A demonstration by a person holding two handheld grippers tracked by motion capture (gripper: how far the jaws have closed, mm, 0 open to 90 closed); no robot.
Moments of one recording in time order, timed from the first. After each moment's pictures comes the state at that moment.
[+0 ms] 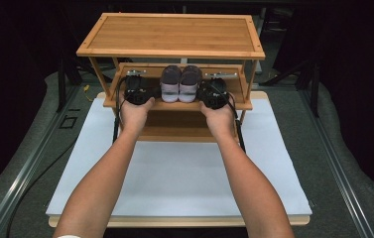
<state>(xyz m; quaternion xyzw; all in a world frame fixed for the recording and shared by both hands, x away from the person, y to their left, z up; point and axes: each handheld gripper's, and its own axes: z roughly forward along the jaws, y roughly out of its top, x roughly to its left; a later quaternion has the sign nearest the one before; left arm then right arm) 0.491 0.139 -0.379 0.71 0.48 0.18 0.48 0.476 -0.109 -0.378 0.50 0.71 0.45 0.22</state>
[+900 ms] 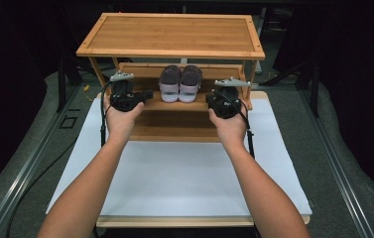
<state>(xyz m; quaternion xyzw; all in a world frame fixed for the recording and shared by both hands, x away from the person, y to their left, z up) 0.440 0.164 -0.354 0.72 0.45 0.19 0.50 0.426 -0.132 -0.363 0.49 0.70 0.45 0.26</state>
